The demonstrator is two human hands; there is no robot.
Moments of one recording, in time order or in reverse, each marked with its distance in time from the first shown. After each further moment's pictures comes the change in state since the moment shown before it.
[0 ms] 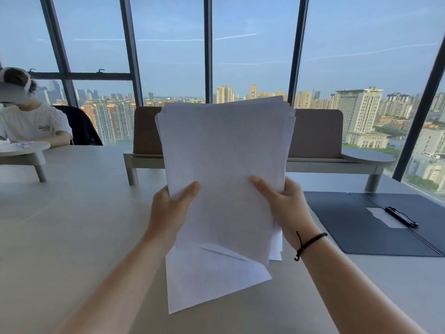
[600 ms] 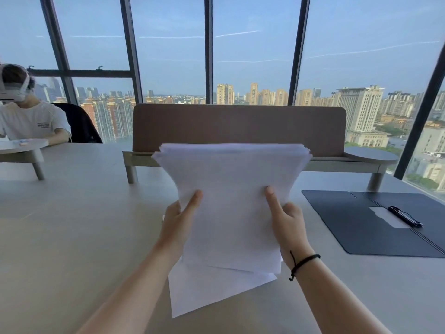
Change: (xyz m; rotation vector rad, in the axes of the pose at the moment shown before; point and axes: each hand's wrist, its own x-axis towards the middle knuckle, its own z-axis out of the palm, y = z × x) left_hand -0.006 -0.034 0.009 -0.047 -0.054 -0.112; right_hand -0.012 0.042 -0.003 -0.064 0.132 0.116
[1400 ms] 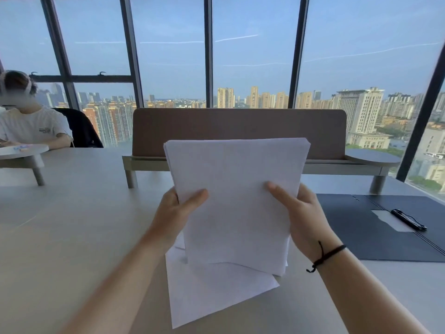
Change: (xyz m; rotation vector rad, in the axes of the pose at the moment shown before) left_hand -0.001 0.048 -0.004 0.024 -0.232 0.124; right_hand 0.000 -0.051 -0.015 0.223 -0.218 -0.061
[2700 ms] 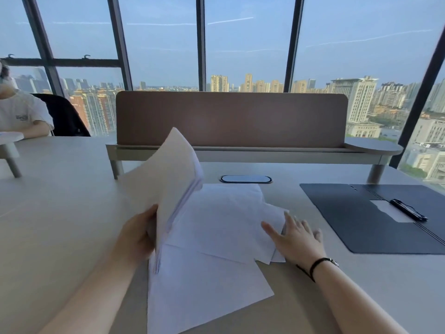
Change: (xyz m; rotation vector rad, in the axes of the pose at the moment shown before) left_hand 0.029 -0.109 -0.058 -0.617 0.346 -0.570; right_hand 0.025 0.122 -0.083 -1.459 0.013 0.408
